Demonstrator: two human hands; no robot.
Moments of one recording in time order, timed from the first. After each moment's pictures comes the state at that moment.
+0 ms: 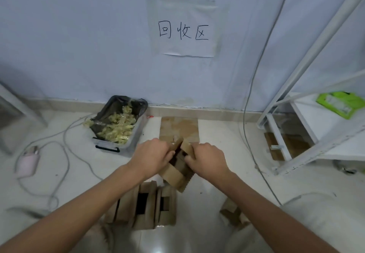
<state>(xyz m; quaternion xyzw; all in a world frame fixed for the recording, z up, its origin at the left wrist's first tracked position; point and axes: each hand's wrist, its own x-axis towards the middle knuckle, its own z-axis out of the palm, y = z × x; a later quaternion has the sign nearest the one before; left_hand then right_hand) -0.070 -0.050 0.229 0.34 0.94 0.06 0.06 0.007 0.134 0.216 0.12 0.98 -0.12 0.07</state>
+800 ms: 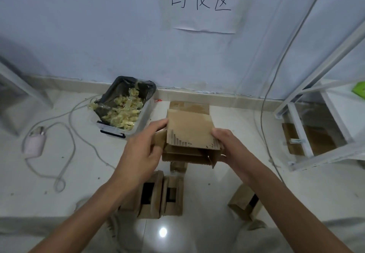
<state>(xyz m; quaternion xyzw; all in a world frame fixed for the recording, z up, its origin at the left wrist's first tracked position) -0.055 -0.077 0.235 0.21 0.87 0.45 0.05 0.009 0.179 0.212 0.21 0.67 -0.70 0.13</state>
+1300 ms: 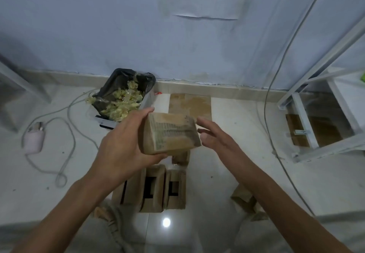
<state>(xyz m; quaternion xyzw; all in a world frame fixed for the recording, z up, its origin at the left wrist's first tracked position) -0.067 -0.111 0.241 0.24 0.92 0.31 0.03 0.014 0.147 0.206 0.07 0.78 -0.62 0.09</state>
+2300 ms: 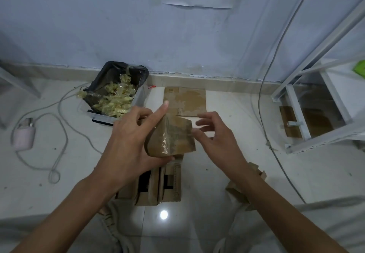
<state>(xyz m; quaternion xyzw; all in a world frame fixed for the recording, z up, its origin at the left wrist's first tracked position) -0.053 -0.095 0.232 0.35 0.89 0.27 -0.03 0.013 0.138 0.203 0.17 0.83 -0.53 -0.01</state>
